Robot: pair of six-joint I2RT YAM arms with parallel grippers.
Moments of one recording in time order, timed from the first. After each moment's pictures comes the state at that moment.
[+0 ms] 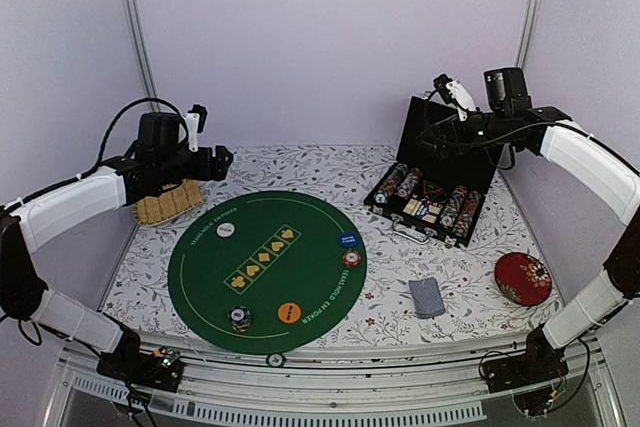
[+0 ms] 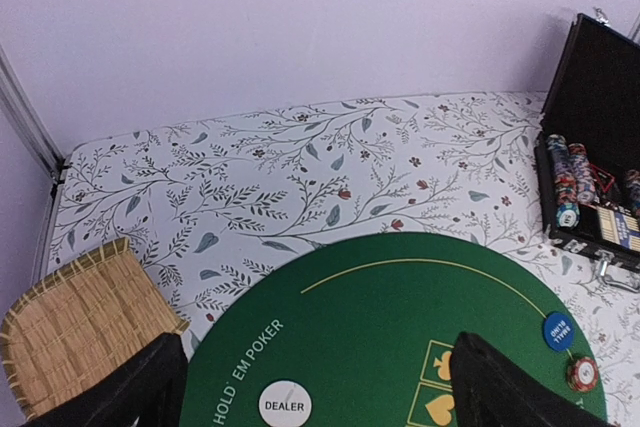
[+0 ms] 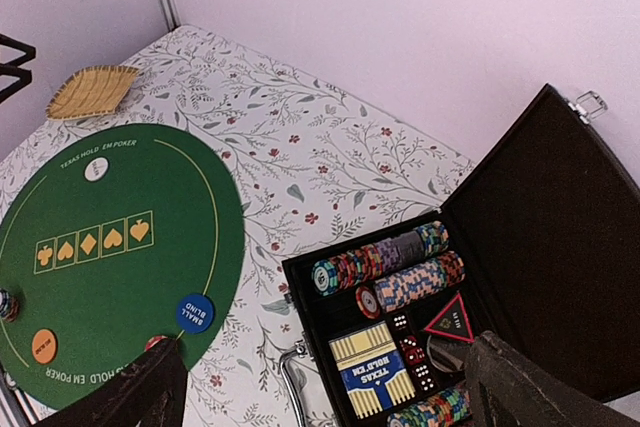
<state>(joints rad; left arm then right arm) -0.36 1.35 1.02 -0.13 -0.10 -0.12 0.33 1.50 1.44 -0.50 -0.31 -0.19</state>
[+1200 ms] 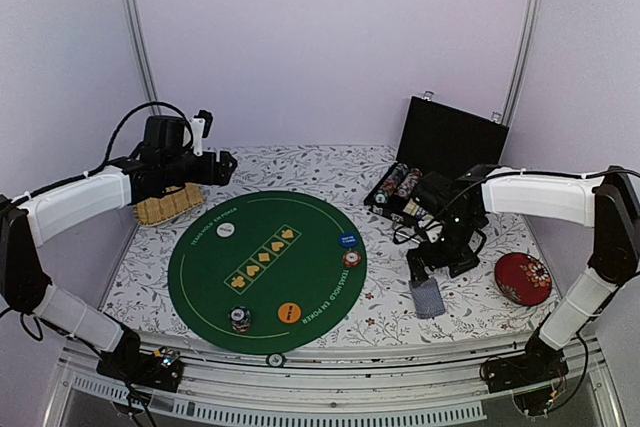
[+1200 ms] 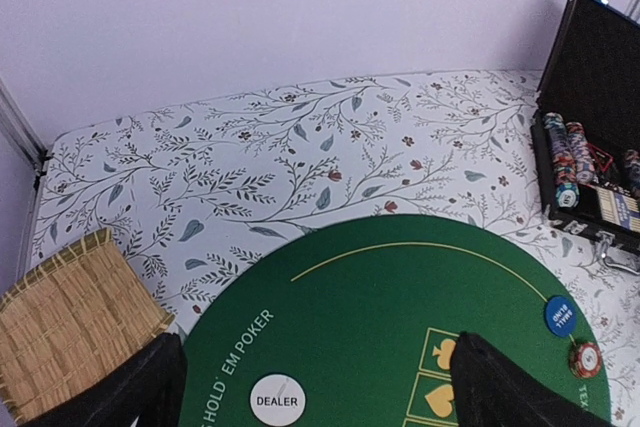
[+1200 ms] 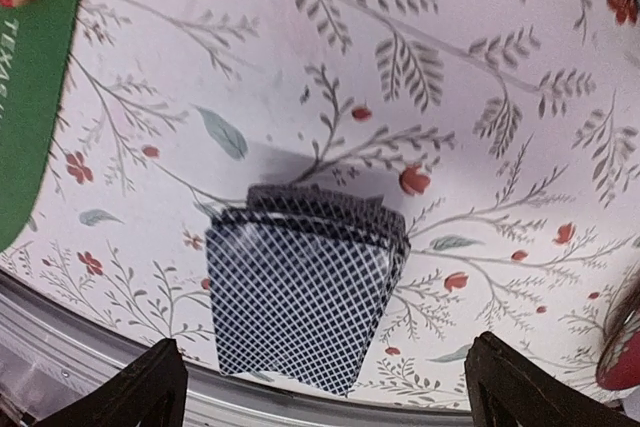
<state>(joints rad) -0.36 1.39 1.02 -0.13 -0.06 -0.11 0.67 1.64 1.15 -1.03 -0.08 0.40</state>
